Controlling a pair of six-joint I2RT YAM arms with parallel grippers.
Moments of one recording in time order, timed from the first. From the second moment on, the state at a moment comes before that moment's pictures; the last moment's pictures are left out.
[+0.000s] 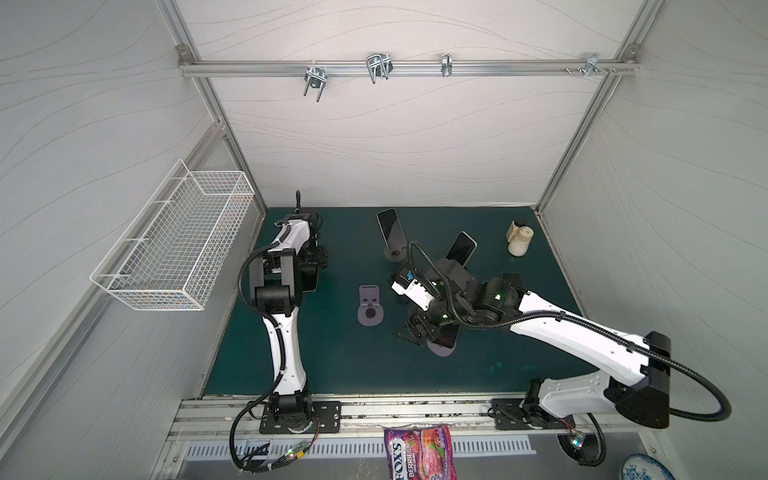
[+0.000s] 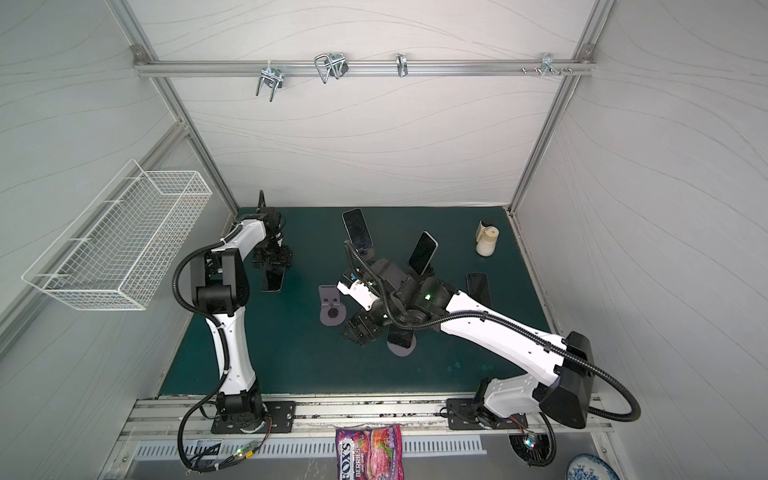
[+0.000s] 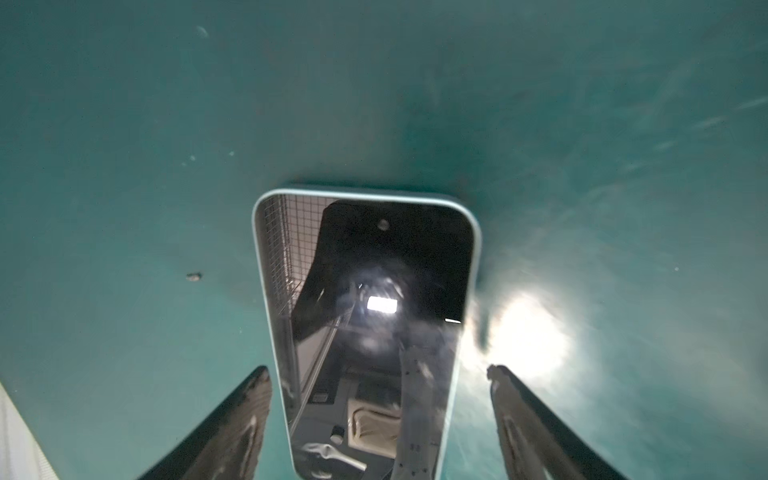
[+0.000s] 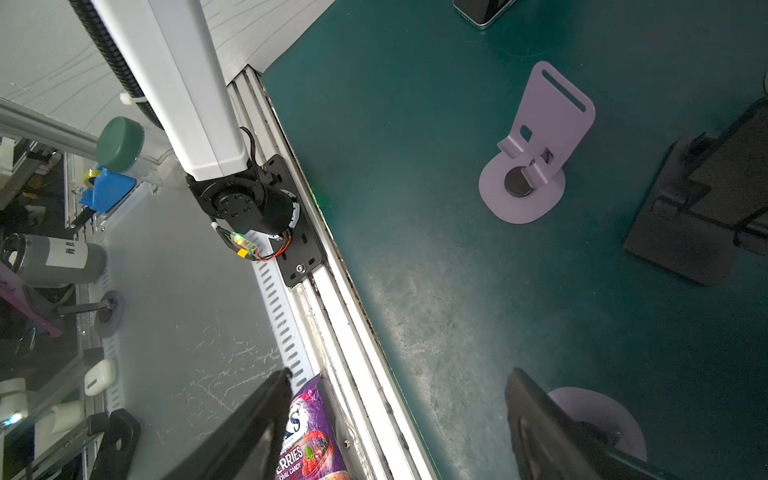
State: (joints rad) left arm 0.07 2.20 1.79 -1.04 -0.13 -0.02; right arm 1.06 1.31 1.24 -0.75 -0.32 0.19
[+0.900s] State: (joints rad) left arm -0.01 1.80 1.59 -0.89 -0.06 -0.09; right arm 1.06 1.11 1.18 -0.72 -0.07 0.24
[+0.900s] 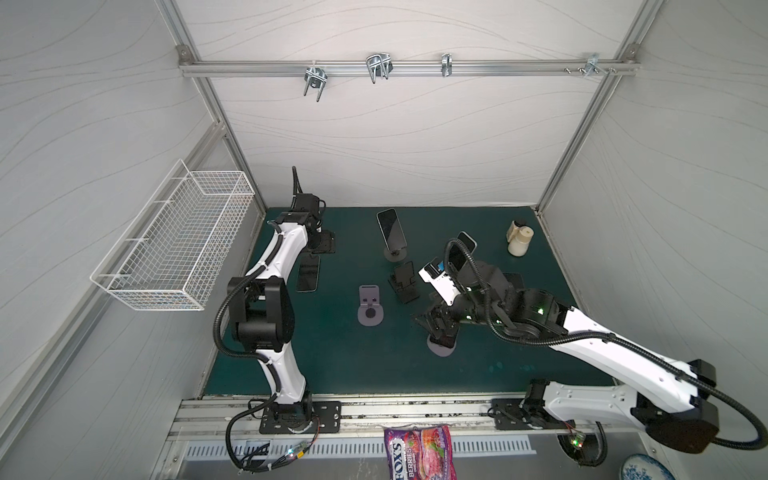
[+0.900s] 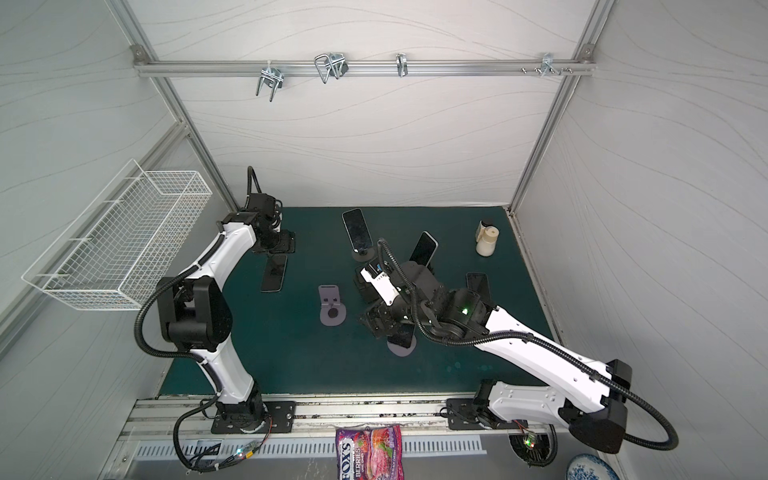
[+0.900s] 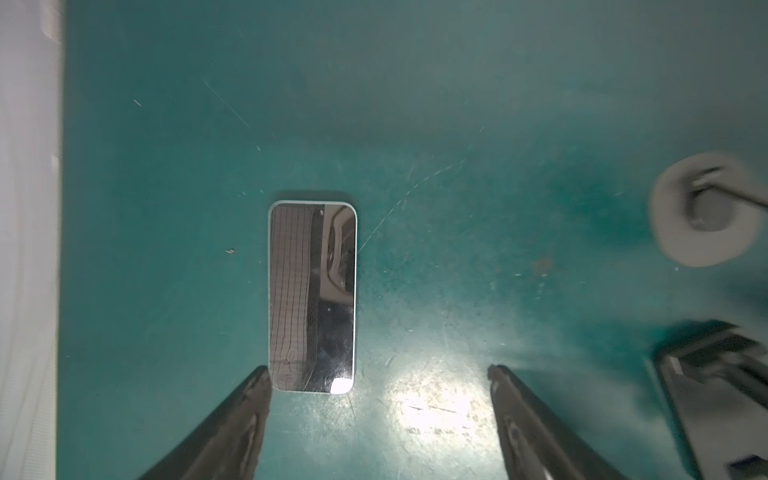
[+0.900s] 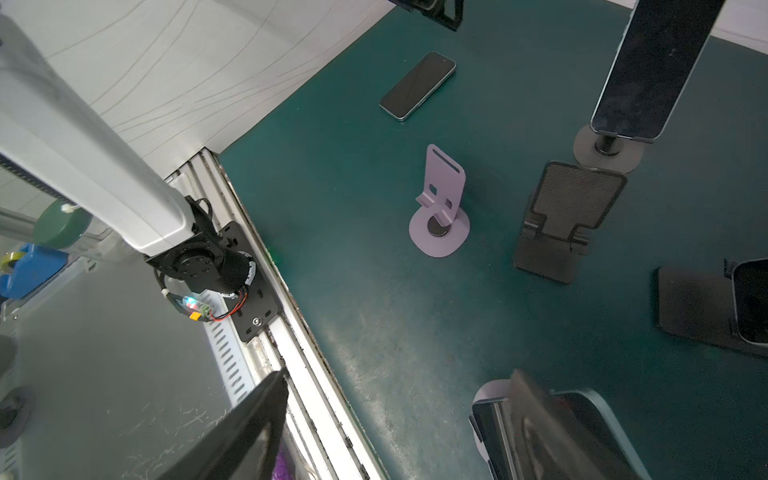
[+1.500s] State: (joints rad) left arm -0.04 1.51 1.36 -0.75 0.07 -0.06; right arm 1.07 1.11 1.17 -0.72 0.16 0.39
